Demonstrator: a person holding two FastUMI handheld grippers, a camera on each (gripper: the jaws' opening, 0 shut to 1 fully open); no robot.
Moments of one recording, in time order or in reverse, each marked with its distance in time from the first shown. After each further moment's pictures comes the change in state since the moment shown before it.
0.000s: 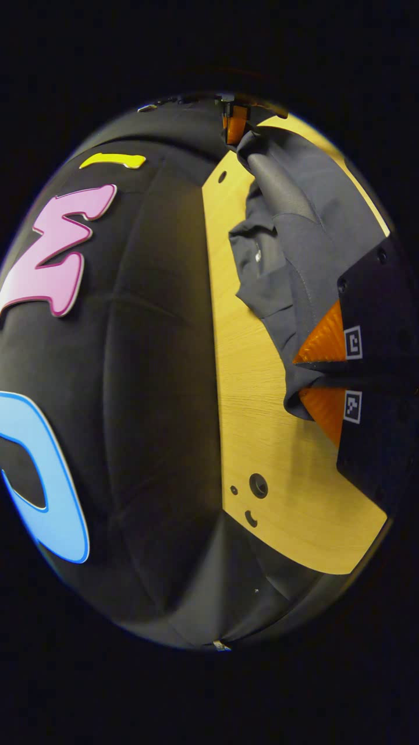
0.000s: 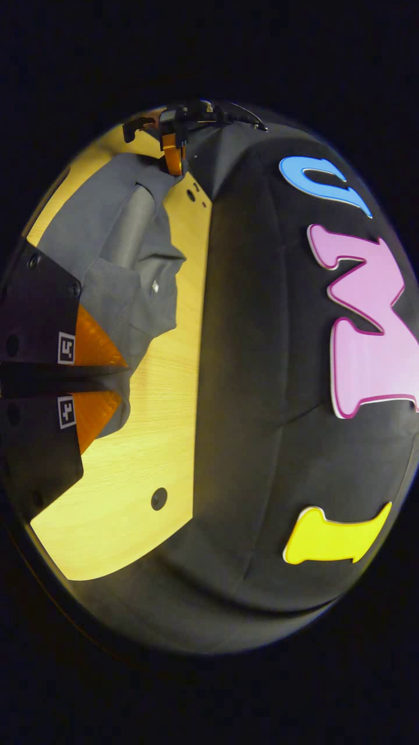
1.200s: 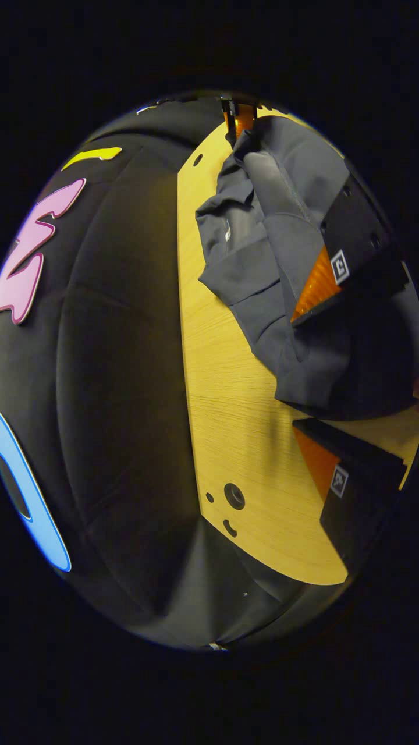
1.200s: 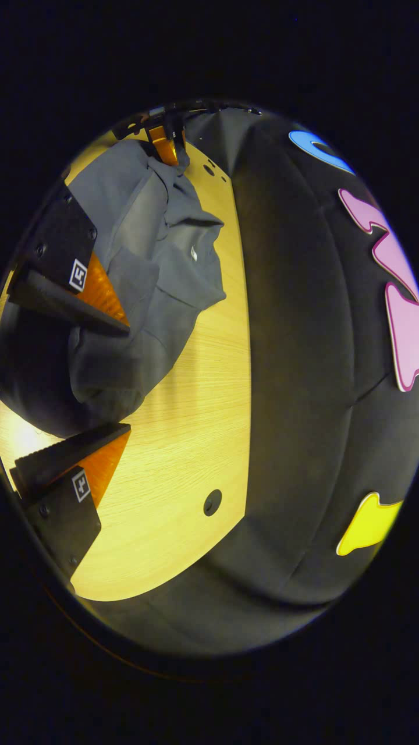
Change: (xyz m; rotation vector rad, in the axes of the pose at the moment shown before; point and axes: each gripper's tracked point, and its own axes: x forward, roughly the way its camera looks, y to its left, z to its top) left arm 0.017 -0.008 -0.031 0.013 0.073 0.015; right arm 0.018 -0.008 -0.053 0.081 0.158 -0.049
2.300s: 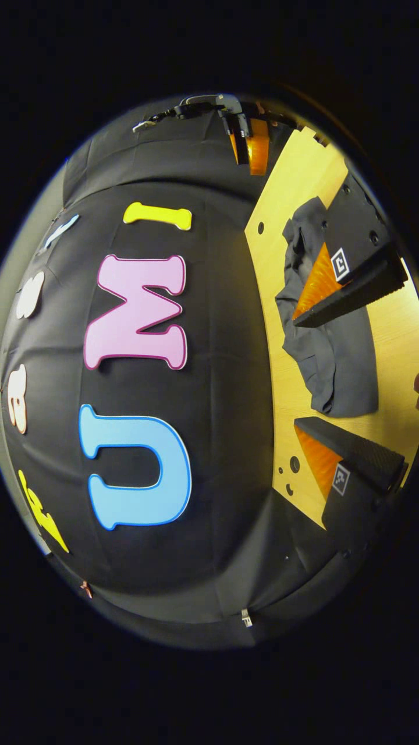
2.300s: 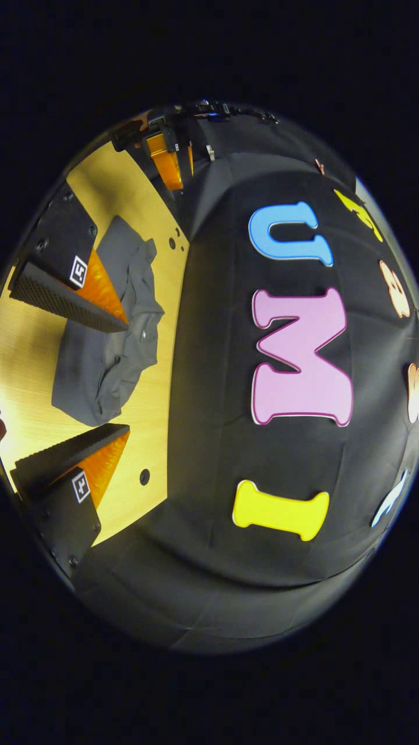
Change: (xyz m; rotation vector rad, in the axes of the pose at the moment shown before) left arm -0.283 -0.046 0.069 0.011 -0.412 -0.011; right arm -0.266 0.043 0.059 -0.102 -0.379 0.129
